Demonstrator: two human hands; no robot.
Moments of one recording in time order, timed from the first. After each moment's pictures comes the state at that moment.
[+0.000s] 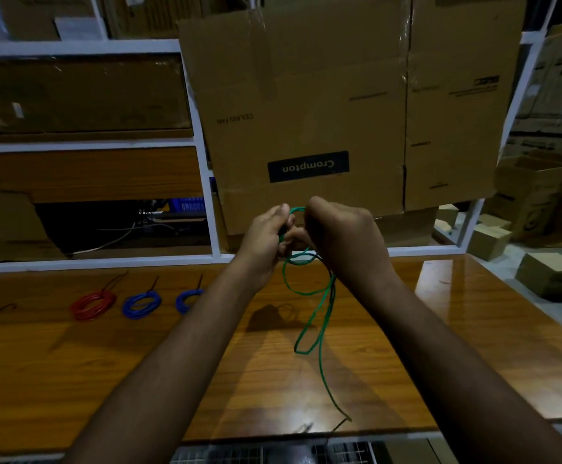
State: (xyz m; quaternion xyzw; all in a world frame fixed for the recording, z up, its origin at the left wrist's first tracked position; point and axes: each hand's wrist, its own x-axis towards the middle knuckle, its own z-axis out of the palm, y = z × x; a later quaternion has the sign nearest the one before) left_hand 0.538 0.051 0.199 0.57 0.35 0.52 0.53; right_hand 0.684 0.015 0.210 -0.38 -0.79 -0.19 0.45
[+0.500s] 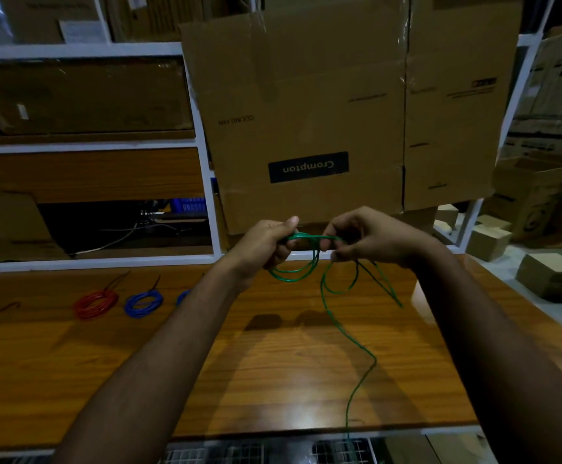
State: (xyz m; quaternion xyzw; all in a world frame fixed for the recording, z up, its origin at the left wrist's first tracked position) left_hand 0.520 0.042 0.202 0.67 0.40 0.38 0.49; right_hand 0.743 0.028 0.233 -0.47 -0.80 0.30 0.23
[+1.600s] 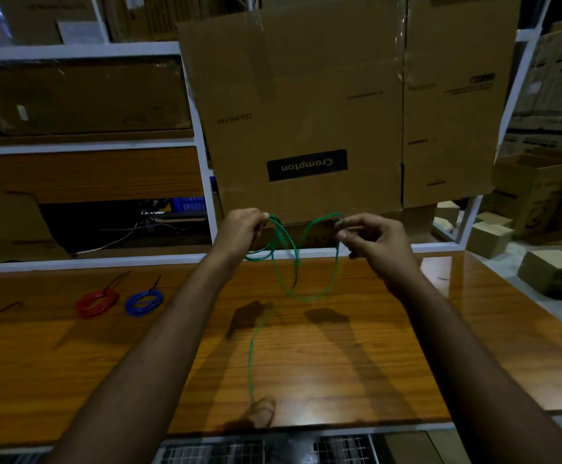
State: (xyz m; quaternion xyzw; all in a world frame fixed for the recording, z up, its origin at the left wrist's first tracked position) left_hand 0.502 0.063 0.199 0.65 0.47 0.49 0.35; right_hand 0.747 0.026 0.174 -0.45 -0.63 0.30 0.55
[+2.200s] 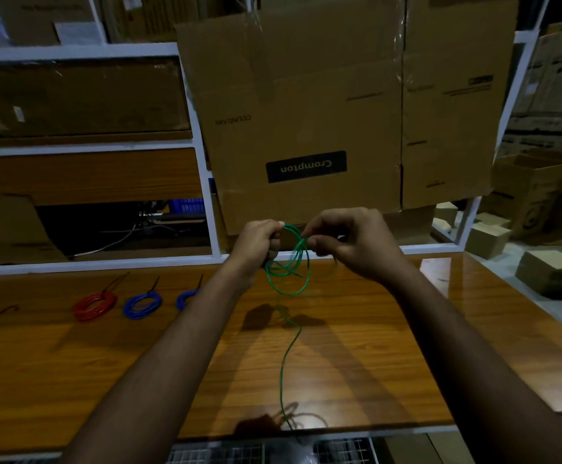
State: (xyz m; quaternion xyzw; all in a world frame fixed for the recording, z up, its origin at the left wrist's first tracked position) left_hand 0.526 0.068 0.184 0.59 0.44 0.48 0.47; right_hand 0.714 0.009 0.211 -0.41 -0.79 0.13 0.43
